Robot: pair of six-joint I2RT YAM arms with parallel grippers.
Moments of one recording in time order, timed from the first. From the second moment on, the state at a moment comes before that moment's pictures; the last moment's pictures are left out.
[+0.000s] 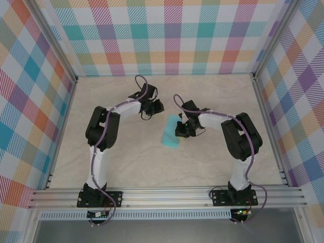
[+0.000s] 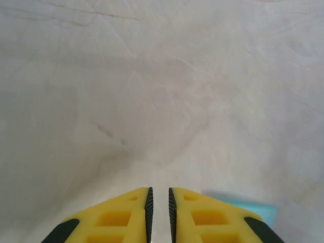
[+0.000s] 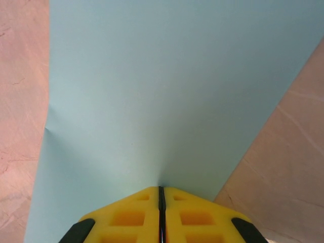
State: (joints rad) left arm -0.44 2.14 1.54 -0.33 0.25 -0.65; right arm 0.51 1.92 1.15 -0.50 -0.38 0.52
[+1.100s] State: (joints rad) left arm -0.58 2.04 1.17 0.00 0.41 -0.74; right arm 0.37 1.86 1.23 -0.48 -0.49 0.54
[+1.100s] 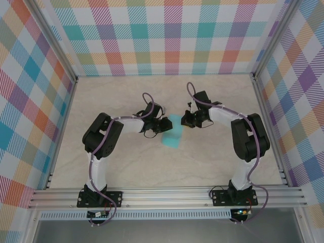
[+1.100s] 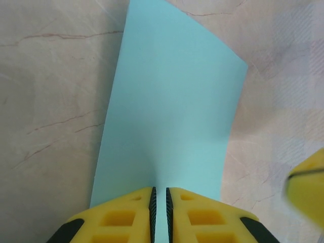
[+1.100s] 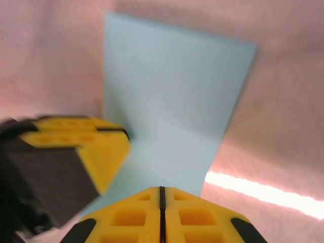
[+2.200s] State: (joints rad) left arm -0.59 1.85 0.92 0.00 0.43 -0.58; right arm 0.43 2.17 1.54 -0.64 -0.46 0.55
